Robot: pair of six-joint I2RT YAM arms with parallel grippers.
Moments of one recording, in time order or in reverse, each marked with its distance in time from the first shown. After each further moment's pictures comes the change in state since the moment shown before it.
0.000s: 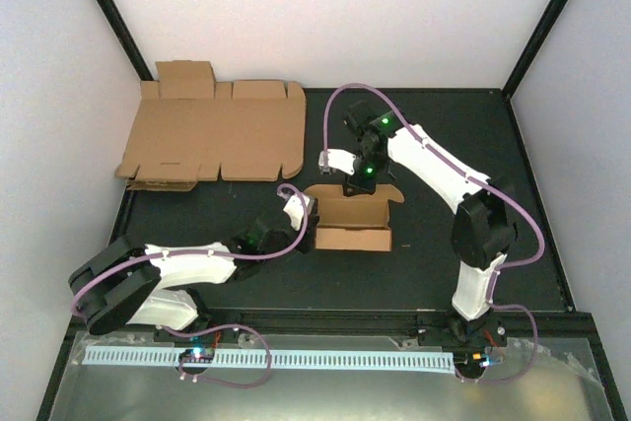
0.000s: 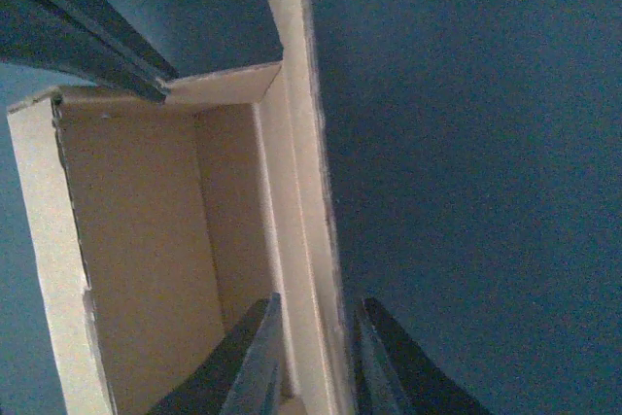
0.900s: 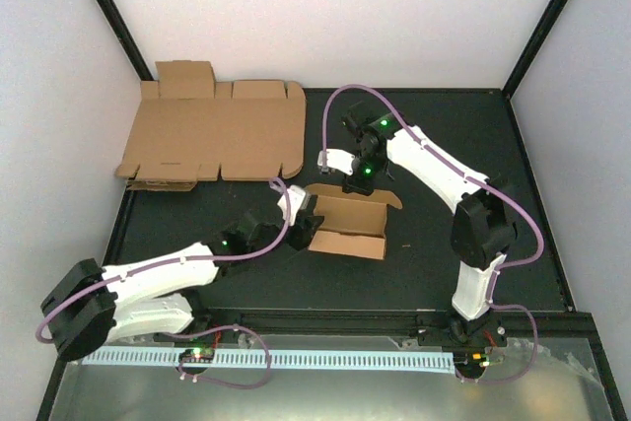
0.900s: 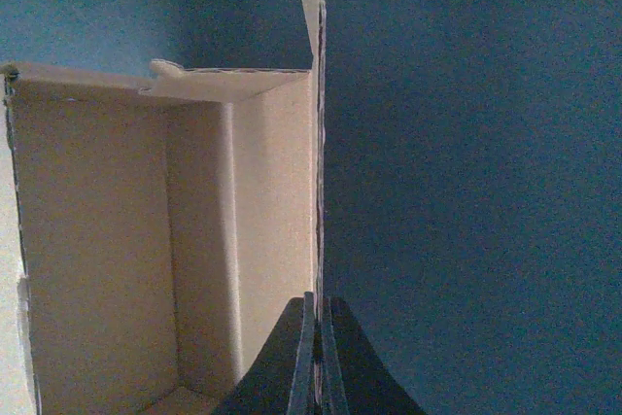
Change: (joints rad) left arm -0.002 -0.196 0.087 -0.284 0.022 0.014; right arm -0.003 0.002 -0.008 0.032 0.005 0.002
